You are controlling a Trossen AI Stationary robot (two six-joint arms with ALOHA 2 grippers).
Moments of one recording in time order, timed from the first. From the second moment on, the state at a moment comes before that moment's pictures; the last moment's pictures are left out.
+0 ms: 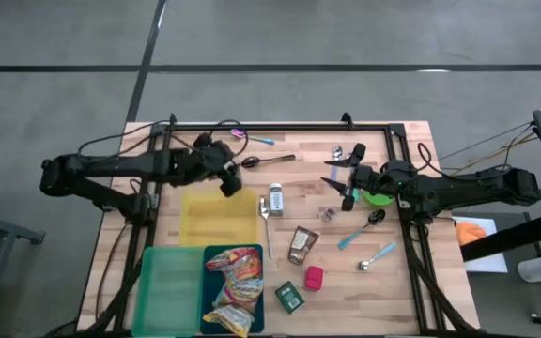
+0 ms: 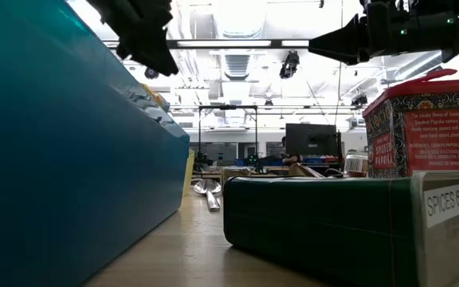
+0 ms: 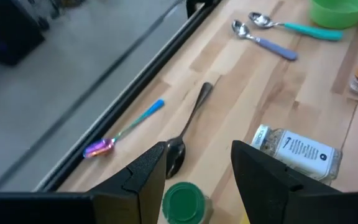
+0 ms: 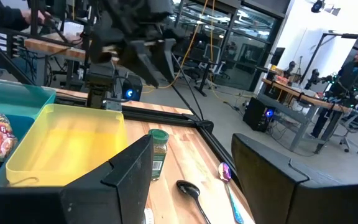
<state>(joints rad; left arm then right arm) 0.12 1.22 1.01 -0.54 -0.48 -0.18 -0.12 0.88 0.33 0.58 0.13 -0.24</state>
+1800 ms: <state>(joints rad) 0.31 1.49 1.01 -0.69 -0.25 -0.31 -0.12 0.88 0.33 0.57 0.13 -0.24</state>
